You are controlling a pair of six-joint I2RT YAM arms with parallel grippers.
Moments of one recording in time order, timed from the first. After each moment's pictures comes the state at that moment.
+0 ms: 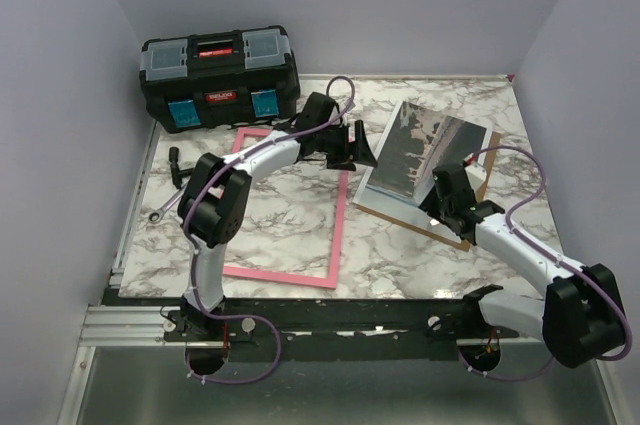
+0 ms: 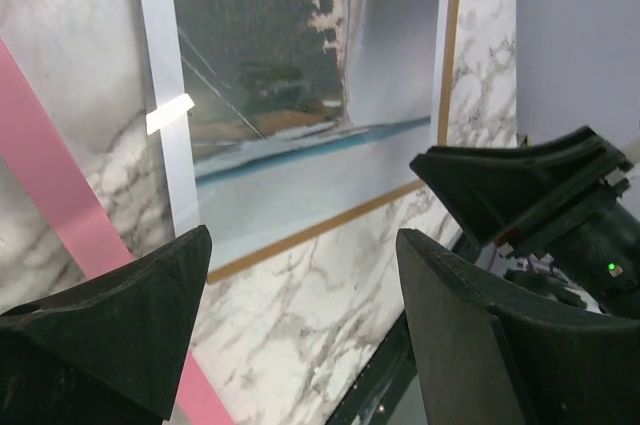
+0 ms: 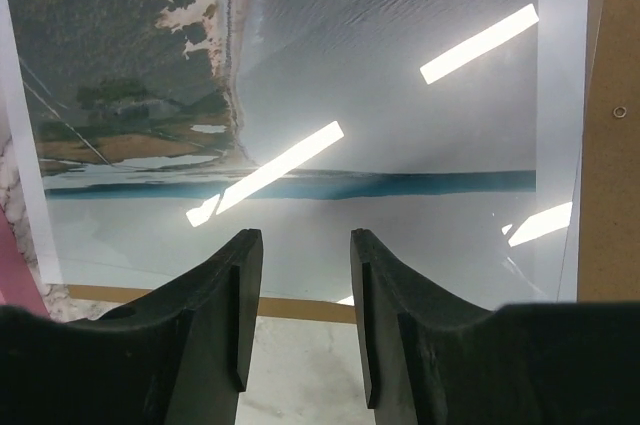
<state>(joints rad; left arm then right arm) -0.56 1.99 1.48 -0.22 0.62 -0.65 0.36 1.15 0.59 -0.32 0.36 0.80</state>
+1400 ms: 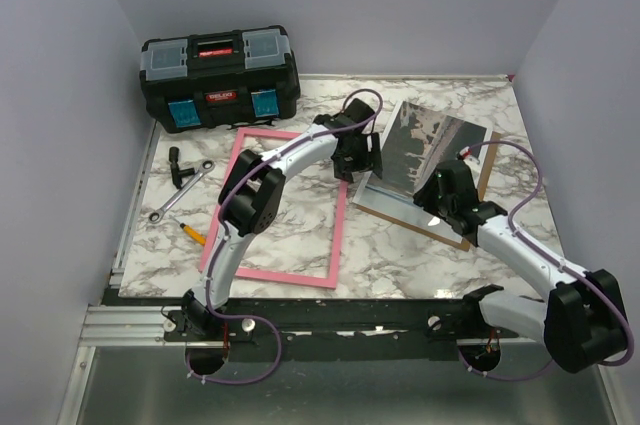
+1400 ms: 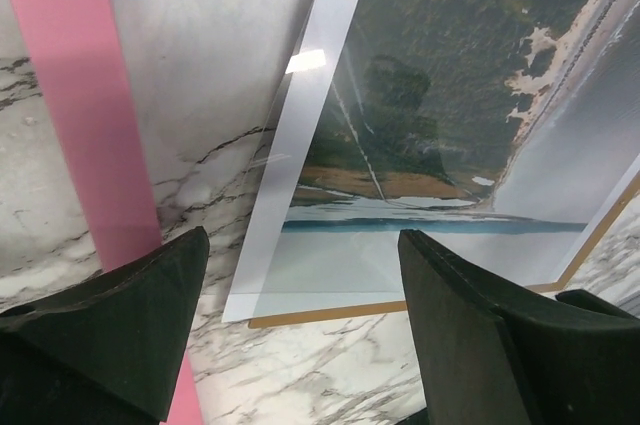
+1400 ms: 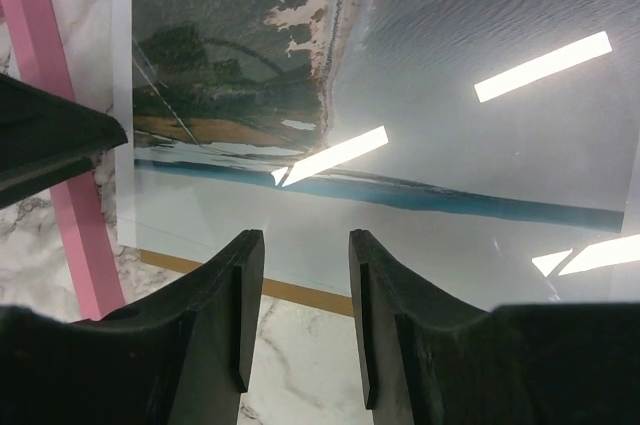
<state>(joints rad) -0.69 2.28 1.92 -0.70 0.19 -0.74 0.34 1.13 0.58 -0.21 0.23 0.73</state>
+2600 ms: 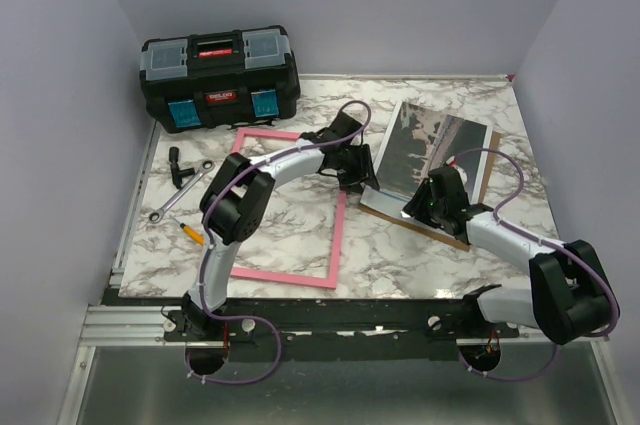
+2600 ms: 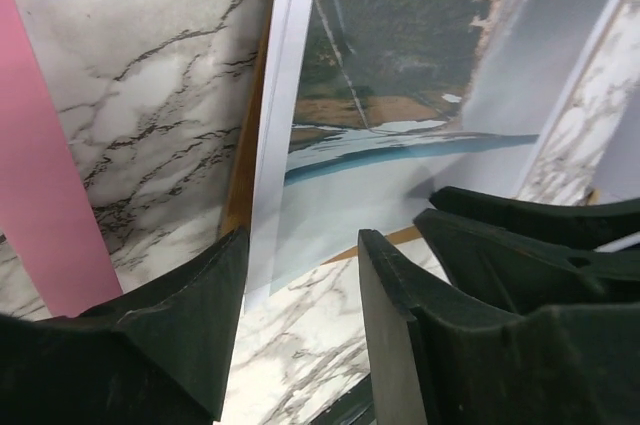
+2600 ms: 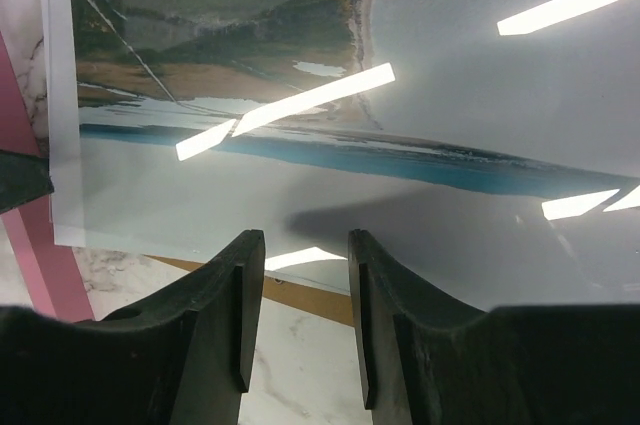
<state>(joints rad) -0.68 2.15 1.61 -0.43 0.38 -0.82 0.34 1.27 0.51 -0.10 0.10 0.73</state>
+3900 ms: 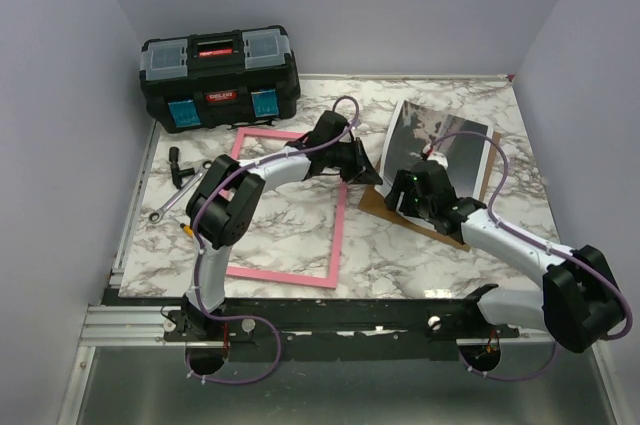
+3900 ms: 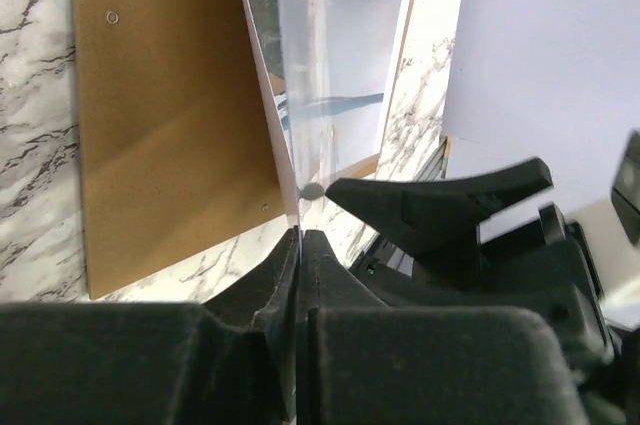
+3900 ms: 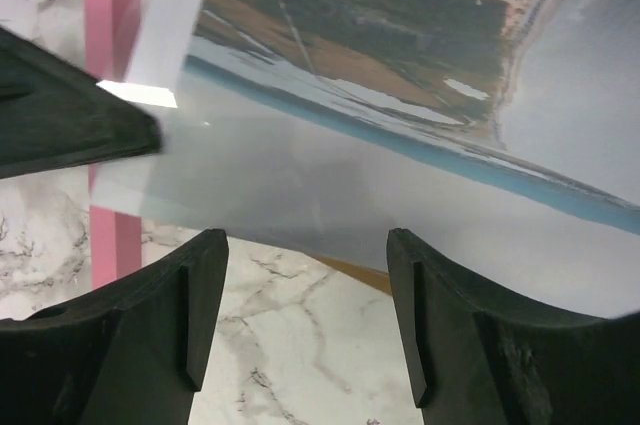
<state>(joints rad) -0.64 2.04 1.39 0.00 0.64 -0.99 0.49 1.23 0.60 -0.14 0.16 0.61</state>
